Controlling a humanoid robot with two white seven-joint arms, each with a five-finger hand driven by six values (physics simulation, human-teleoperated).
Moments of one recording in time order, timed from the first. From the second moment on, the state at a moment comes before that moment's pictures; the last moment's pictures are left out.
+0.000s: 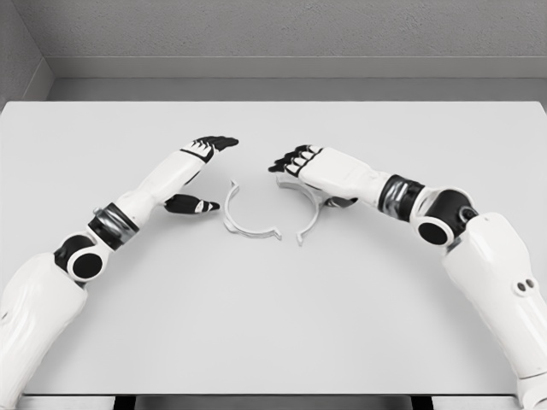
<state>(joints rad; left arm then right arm) -0.40 0.37 -0.44 -1.17 -0.48 -0.61 0.00 -0.50 -0.34 0.45 -1.36 0.86 -0.52 0.39</state>
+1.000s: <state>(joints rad) -0.41 0.33 -0.46 -1.13 -0.48 -0.61 0.00 -0.14 -0.43 -0.32 -1.66 0.72 -0.61 0.61</state>
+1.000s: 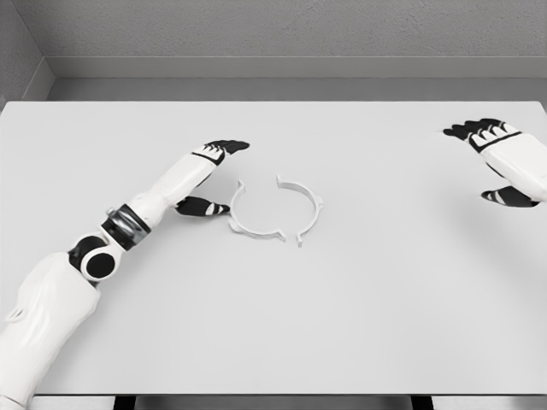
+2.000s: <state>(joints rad) -0.42 0.29 -0.47 -1.13 -0.49 -0.61 0.00 -0.14 -0.44 -0.33 -1.66 0.71 -0.61 0.61</state>
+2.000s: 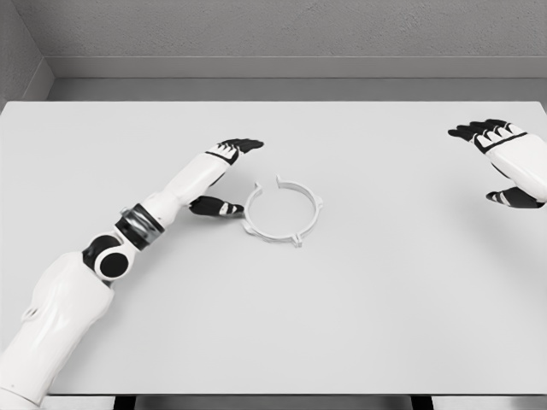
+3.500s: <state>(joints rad) -0.32 0.38 -0.51 -1.28 -0.48 -0.61 0.00 -0.13 -0.44 -0.33 -1.68 0.70 -0.61 0.61</state>
